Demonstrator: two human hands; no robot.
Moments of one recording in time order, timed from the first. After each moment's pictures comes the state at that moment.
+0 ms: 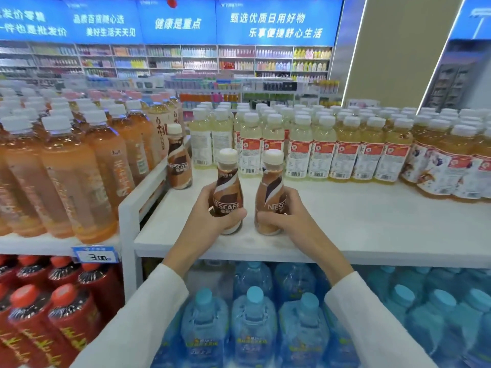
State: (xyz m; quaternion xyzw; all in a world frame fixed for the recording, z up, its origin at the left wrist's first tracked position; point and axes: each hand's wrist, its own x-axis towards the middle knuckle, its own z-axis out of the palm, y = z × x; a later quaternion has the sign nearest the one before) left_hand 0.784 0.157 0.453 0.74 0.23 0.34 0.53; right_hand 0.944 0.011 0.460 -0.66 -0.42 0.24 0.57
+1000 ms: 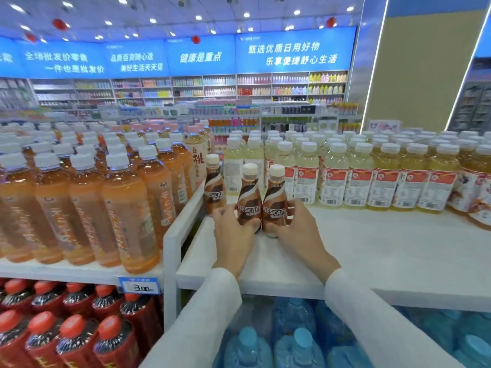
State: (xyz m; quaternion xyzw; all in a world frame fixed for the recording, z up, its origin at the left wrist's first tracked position) left_hand 0.809 0.193 0.468 0.72 0.40 0.43 0.38; right_hand 0.925 0.103 0.473 -0.74 -0.40 0.08 0.53
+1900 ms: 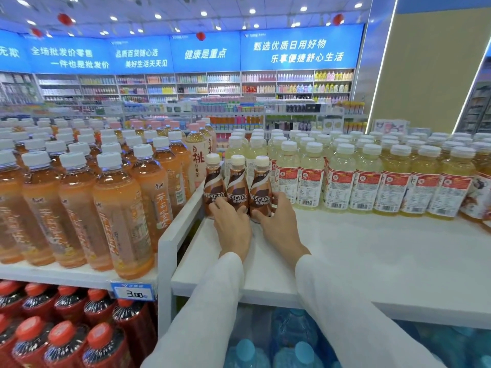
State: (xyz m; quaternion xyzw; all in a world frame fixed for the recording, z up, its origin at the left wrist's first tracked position) left_hand 0.854 0.237 0.461 0.66 0.48 0.48 0.32; right_hand 0.946 0.184 0.449 -0.71 -0.39 0.05 0.58
